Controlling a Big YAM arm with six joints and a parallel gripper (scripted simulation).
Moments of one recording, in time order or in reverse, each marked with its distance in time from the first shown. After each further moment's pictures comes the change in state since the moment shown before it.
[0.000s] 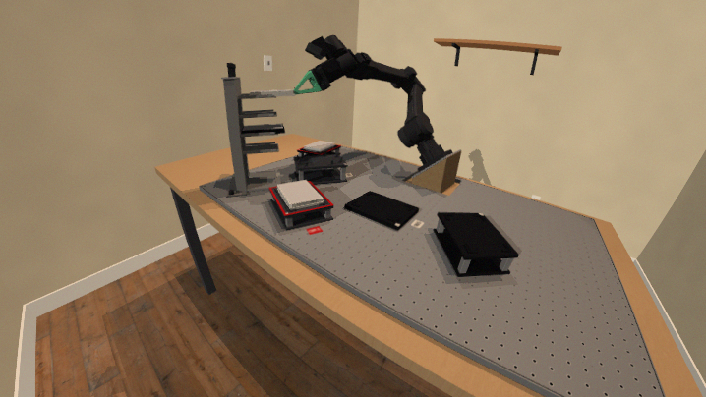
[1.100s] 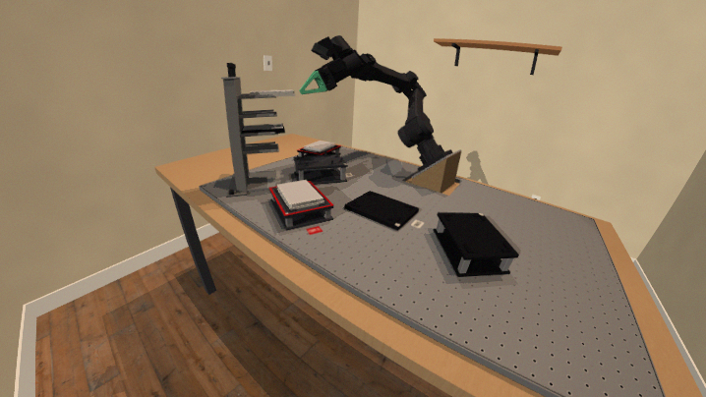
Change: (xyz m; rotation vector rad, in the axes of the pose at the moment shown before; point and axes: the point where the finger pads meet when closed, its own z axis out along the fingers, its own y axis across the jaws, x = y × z) arm 0.009 -0.001 -0.017 0.001 -0.002 0.003
